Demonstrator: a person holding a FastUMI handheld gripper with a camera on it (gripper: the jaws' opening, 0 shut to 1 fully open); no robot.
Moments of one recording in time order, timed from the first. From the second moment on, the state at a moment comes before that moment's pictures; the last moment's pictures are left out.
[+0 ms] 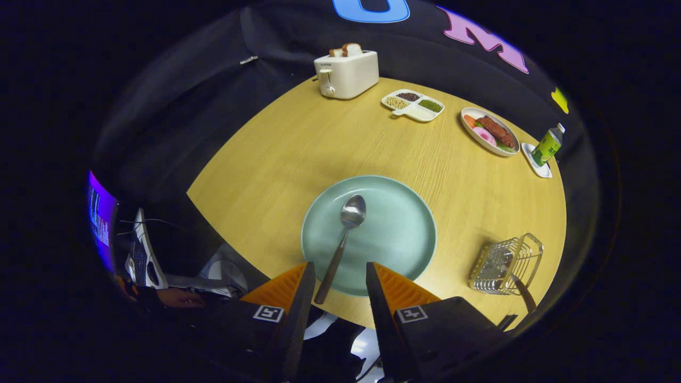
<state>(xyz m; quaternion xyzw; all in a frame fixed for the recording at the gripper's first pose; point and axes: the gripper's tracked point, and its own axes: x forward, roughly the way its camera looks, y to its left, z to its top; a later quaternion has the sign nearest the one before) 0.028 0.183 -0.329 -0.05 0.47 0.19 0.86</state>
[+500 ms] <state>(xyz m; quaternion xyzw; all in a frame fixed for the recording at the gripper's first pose) 0.053 0.207 -0.393 -0.04 0.52 0.15 0.84</state>
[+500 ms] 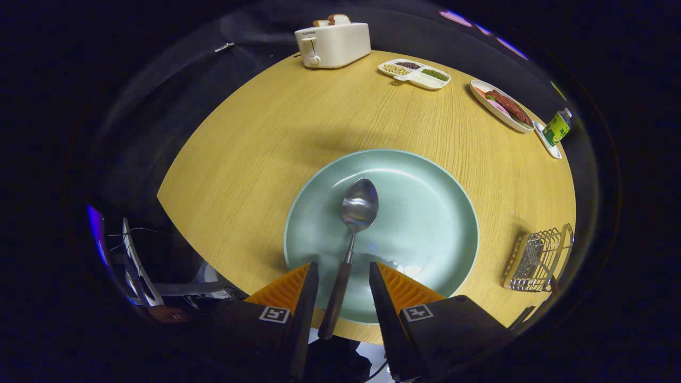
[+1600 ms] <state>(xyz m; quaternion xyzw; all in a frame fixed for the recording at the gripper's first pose) 0.051 0.114 -0.279 0.01 0.50 0.17 0.85</state>
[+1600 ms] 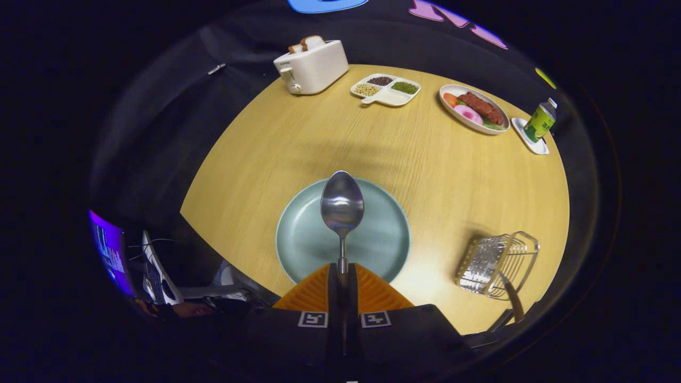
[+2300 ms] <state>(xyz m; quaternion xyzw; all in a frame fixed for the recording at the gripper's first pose) 0.010 -0.085 -0.248 -0.10 0.65 0.14 0.74</state>
